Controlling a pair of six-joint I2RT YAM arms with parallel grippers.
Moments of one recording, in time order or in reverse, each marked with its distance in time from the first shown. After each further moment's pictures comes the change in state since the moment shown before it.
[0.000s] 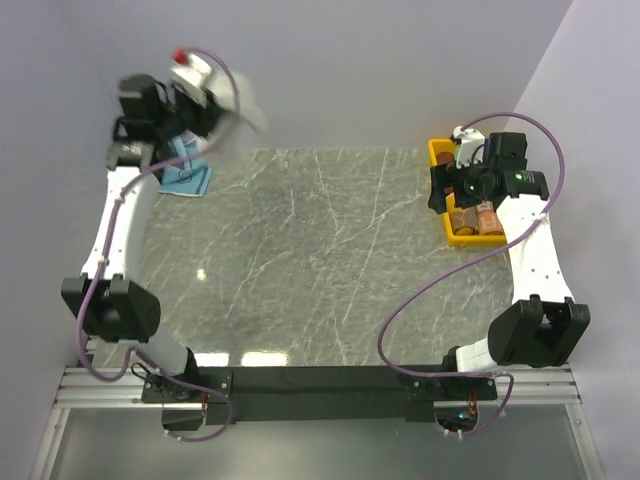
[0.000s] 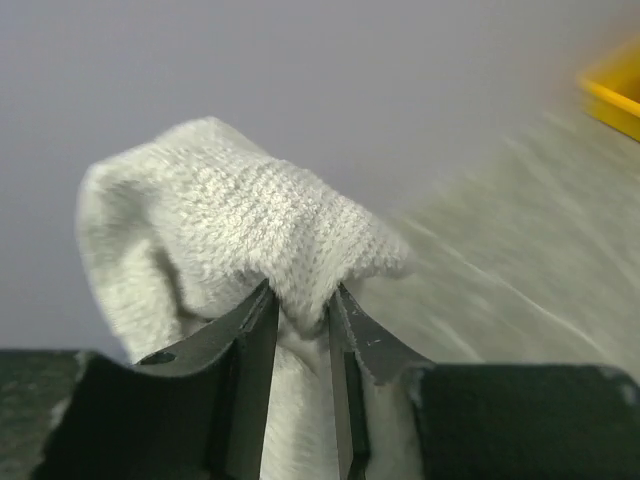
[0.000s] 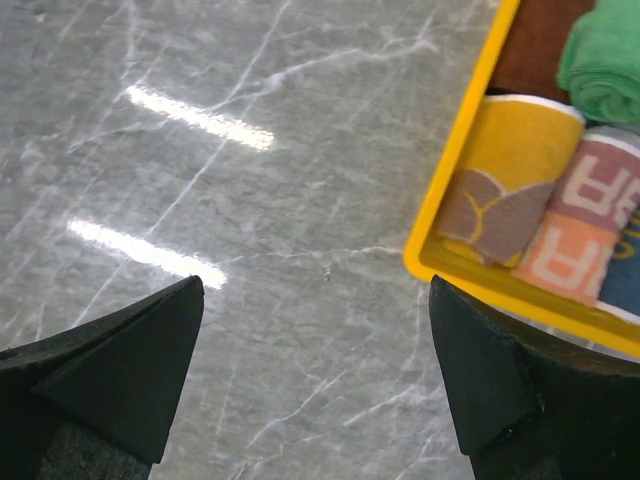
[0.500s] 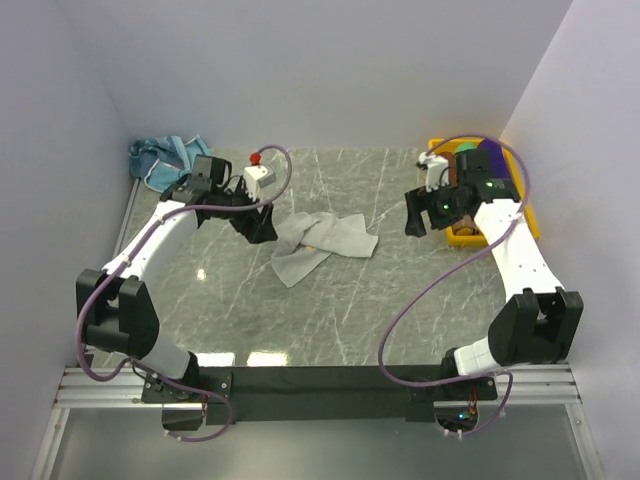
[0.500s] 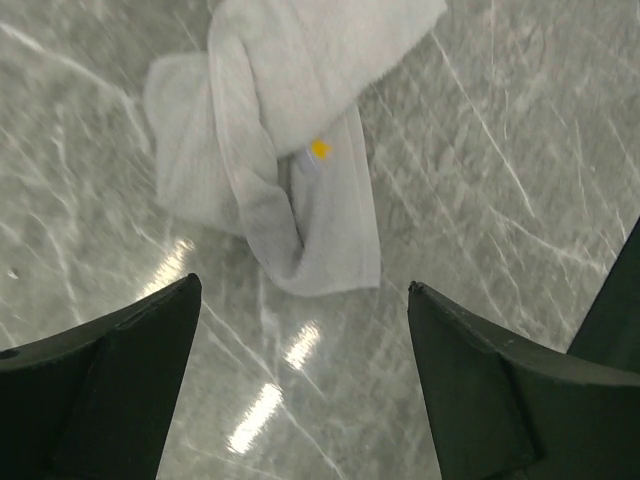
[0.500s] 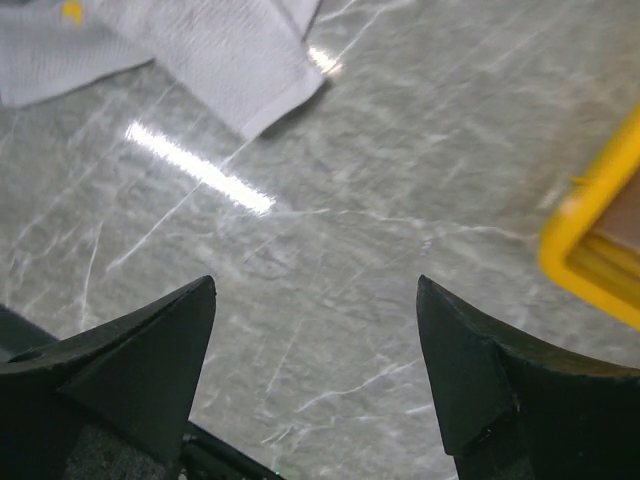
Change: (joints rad) left arm -0.274 -0.140 -0.571 -0.371 0.205 0.131; right arm 0.117 0.007 -0.120 -0.047 -0.079 -0.014
